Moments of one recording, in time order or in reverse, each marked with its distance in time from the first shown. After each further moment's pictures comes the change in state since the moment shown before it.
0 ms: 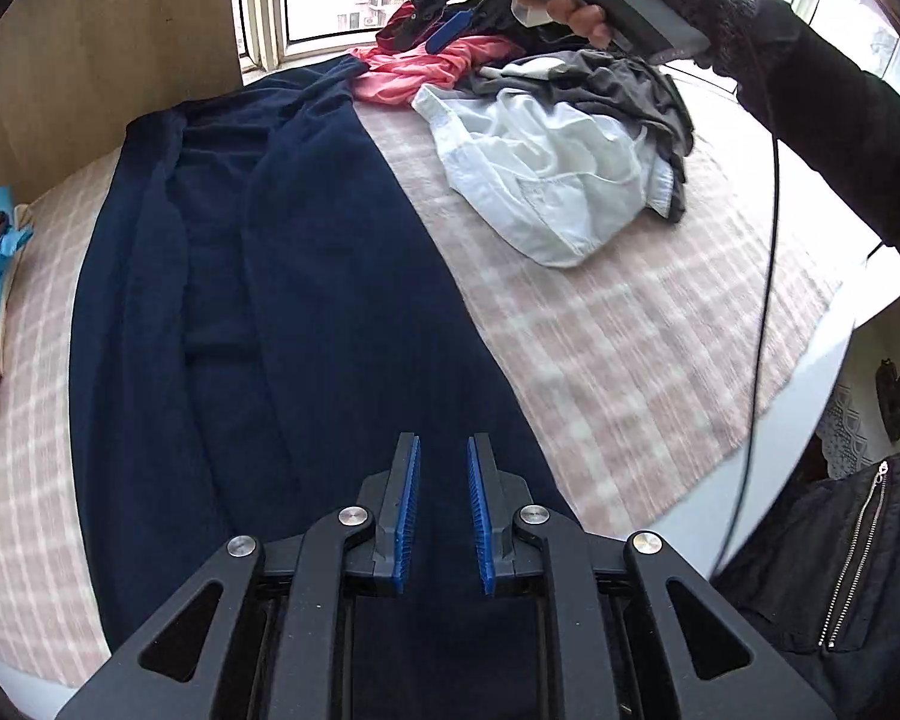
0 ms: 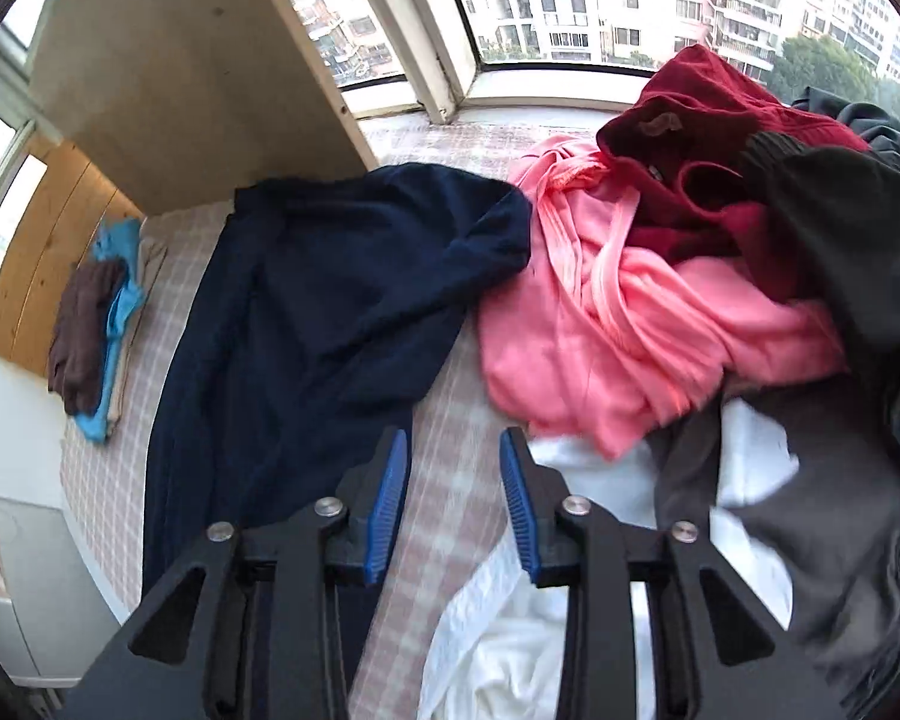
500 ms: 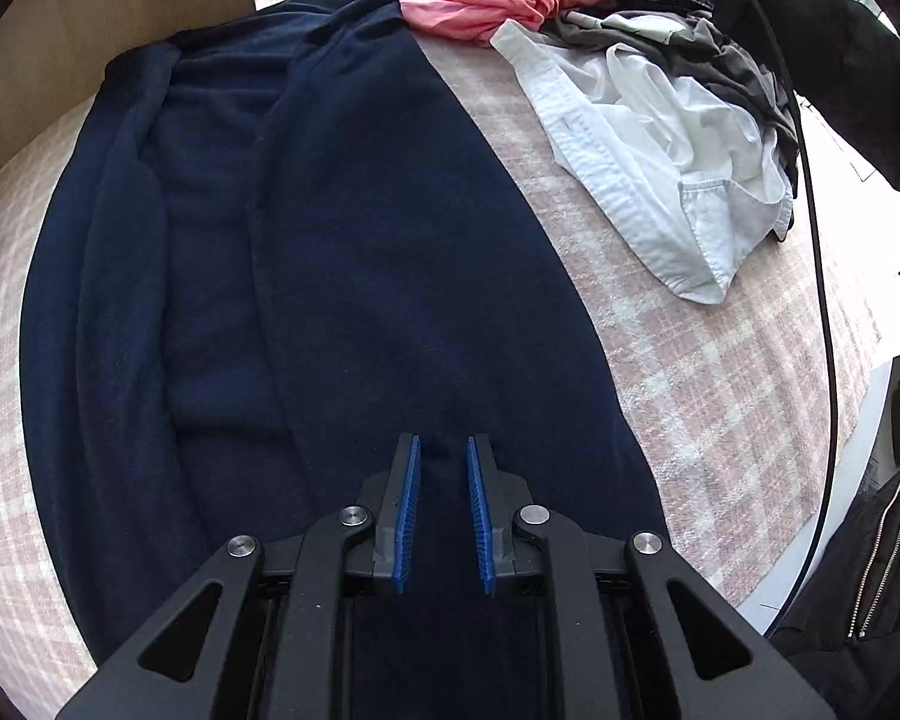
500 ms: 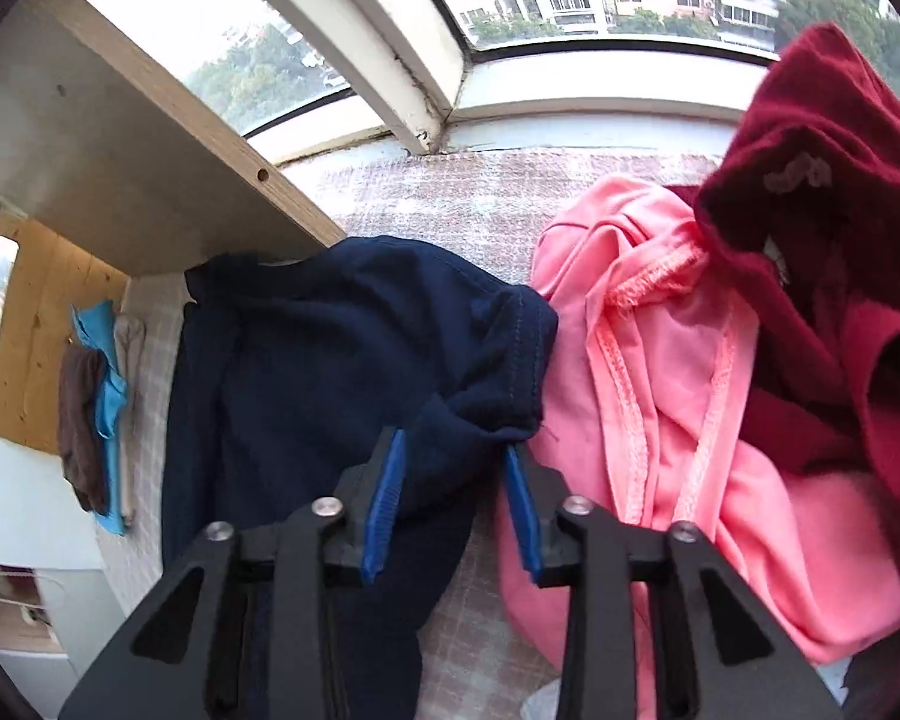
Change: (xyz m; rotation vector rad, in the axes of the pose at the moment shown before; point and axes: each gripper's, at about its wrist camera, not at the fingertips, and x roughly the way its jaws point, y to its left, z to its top) left arm 0.068 0.042 0.028 -0.058 0.129 0.019; right arm 0.066 0.006 0.056 0.026 0.045 0.060
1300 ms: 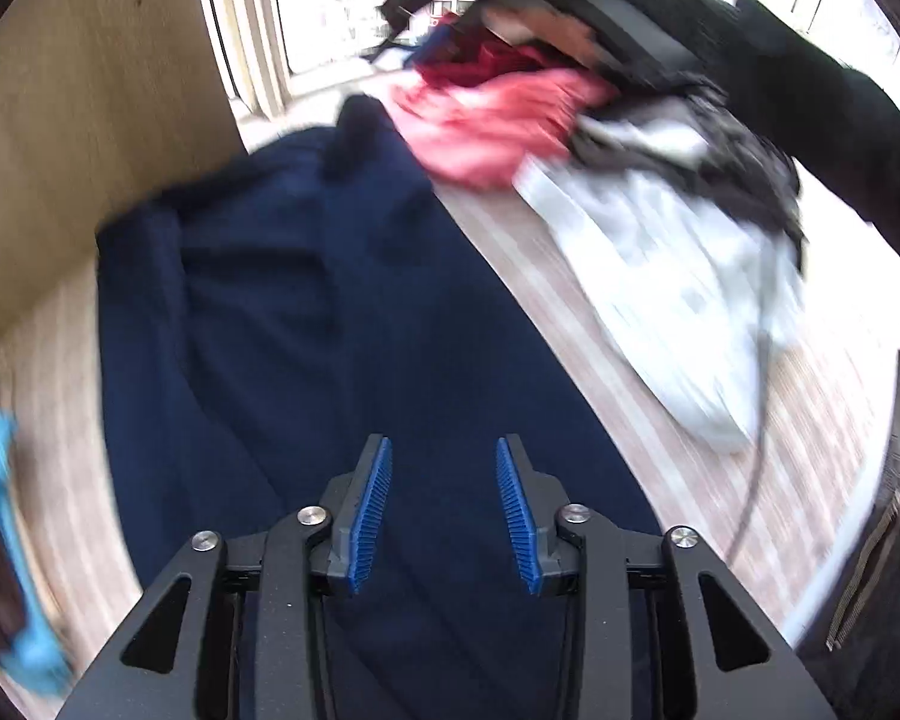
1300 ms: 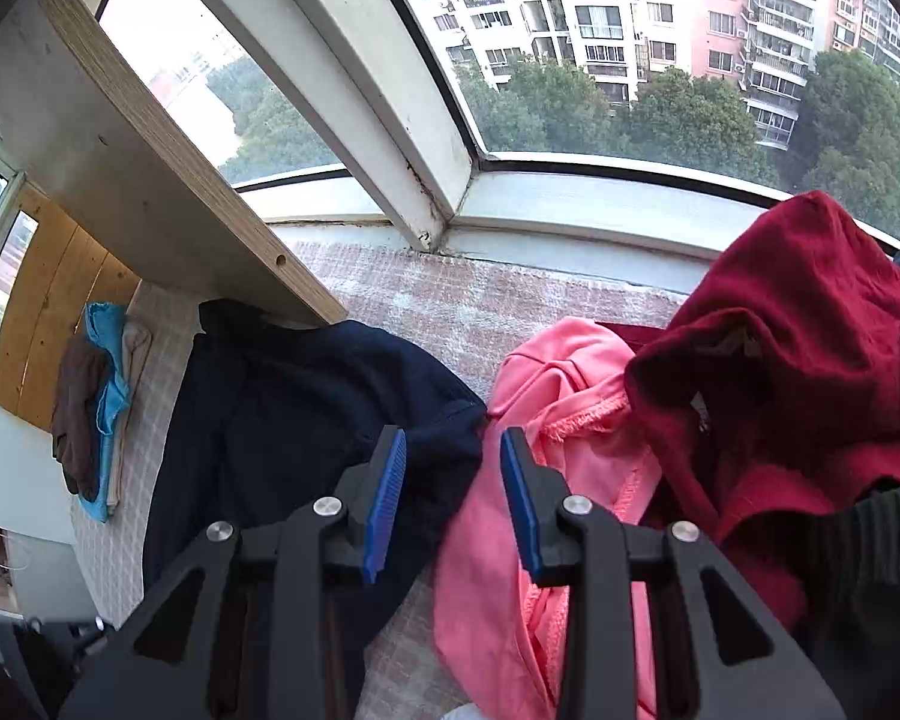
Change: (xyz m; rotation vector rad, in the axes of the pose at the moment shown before) left arm -0.024 0.041 0.133 0.180 -0.142 0.050; right arm -0.031 -0.009 0.021 -0.100 -0.089 0.026
